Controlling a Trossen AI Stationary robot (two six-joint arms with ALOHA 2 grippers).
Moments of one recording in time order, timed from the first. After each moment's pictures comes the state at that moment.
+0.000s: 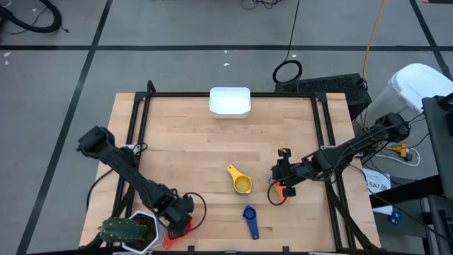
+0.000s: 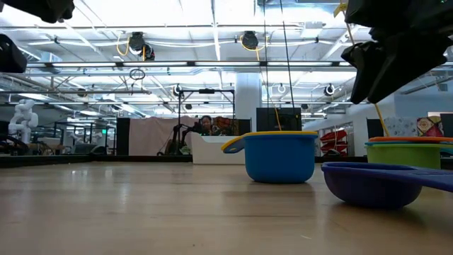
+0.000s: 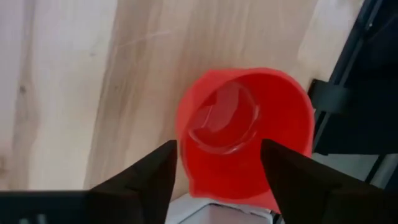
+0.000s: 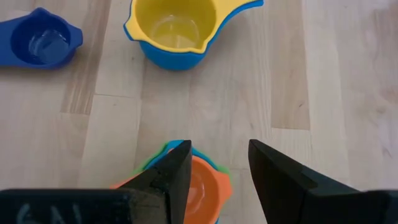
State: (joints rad) left arm -0.69 1.69 1.14 -0.73 0.14 -1.01; right arm 0.42 1.20 0.73 -0.58 0.29 0.25
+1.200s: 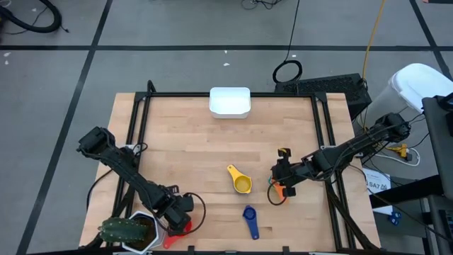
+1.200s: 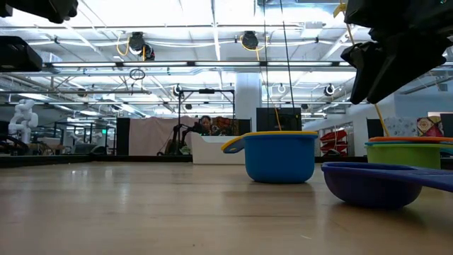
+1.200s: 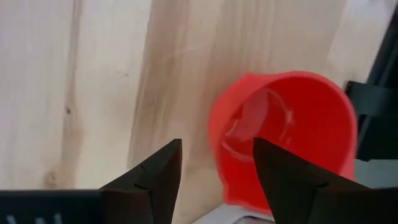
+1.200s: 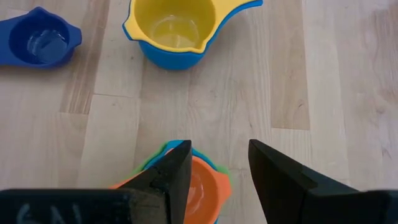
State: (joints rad) left arm -0.70 1.70 1.14 -0.78 0.03 -0.93; right arm 0.41 1.20 0.73 -0.58 0.29 0.25
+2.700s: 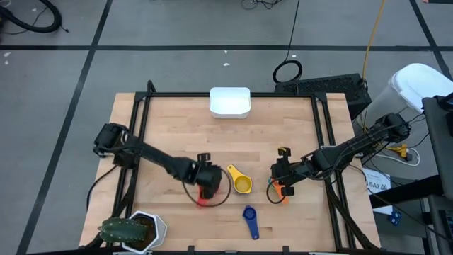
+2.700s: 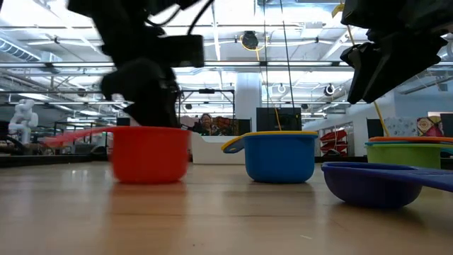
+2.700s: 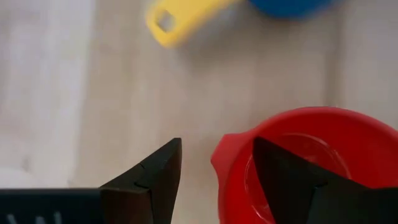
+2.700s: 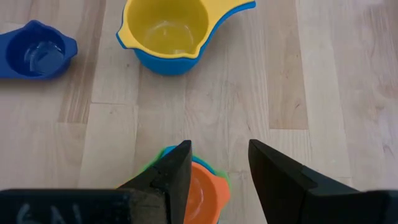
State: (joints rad) left arm -0.30 1.80 1.11 -0.49 -0.32 -0.27; right arm 0.40 1.20 0.73 -0.57 0.29 0.28
